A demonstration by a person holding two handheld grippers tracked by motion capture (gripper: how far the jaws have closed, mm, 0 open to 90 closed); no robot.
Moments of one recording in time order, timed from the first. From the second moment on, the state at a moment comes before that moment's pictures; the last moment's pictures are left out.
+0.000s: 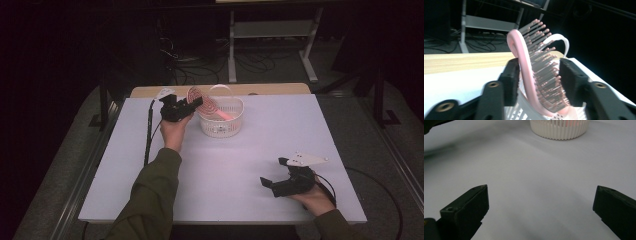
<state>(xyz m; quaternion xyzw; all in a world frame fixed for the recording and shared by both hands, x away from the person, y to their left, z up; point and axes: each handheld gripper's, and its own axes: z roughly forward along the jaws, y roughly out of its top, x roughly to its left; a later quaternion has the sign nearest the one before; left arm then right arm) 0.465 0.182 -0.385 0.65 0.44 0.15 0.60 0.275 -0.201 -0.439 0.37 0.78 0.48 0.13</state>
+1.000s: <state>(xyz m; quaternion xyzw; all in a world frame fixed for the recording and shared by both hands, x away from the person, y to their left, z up) 0.449 0.195 -0.375 0.73 0.37 0.18 0.55 0.275 -0.200 -0.438 0.37 0.78 0.48 0.14</state>
